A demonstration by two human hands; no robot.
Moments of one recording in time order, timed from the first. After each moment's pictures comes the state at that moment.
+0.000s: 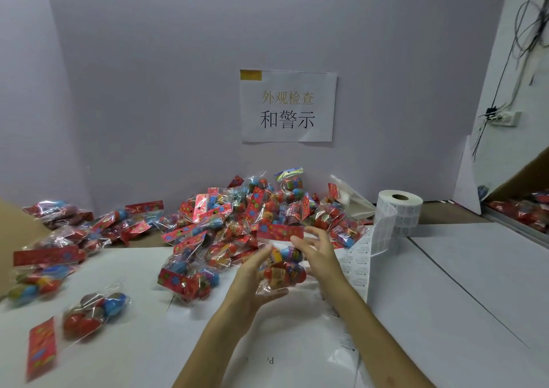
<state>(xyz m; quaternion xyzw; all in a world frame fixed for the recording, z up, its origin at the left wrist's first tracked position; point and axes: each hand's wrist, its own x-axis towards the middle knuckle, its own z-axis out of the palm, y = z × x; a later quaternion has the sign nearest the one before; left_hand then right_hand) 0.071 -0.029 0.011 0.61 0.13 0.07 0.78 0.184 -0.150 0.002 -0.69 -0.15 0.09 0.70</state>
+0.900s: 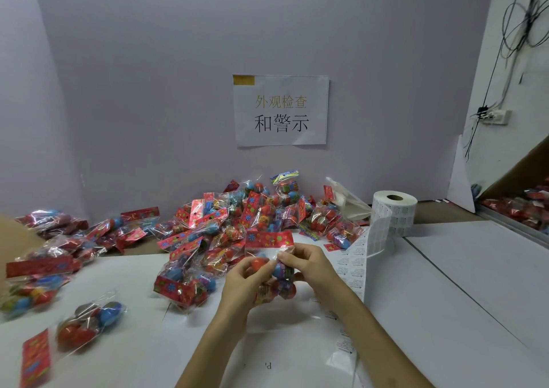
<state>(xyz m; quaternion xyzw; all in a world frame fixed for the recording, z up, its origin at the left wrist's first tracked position) 0.073 -0.031 0.005 0.65 0.18 0.16 0.72 0.174 -0.154 0.006 -0.69 -0.26 0.15 0.65</state>
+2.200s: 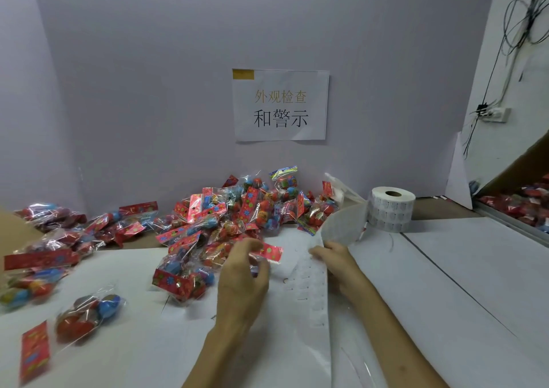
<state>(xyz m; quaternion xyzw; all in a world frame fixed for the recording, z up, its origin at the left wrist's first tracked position) 0.076 -0.034 -0.007 0.83 0.11 0.39 0.37 0.212 -0.184 -0.007 -0.75 -0.05 0.11 0.65</state>
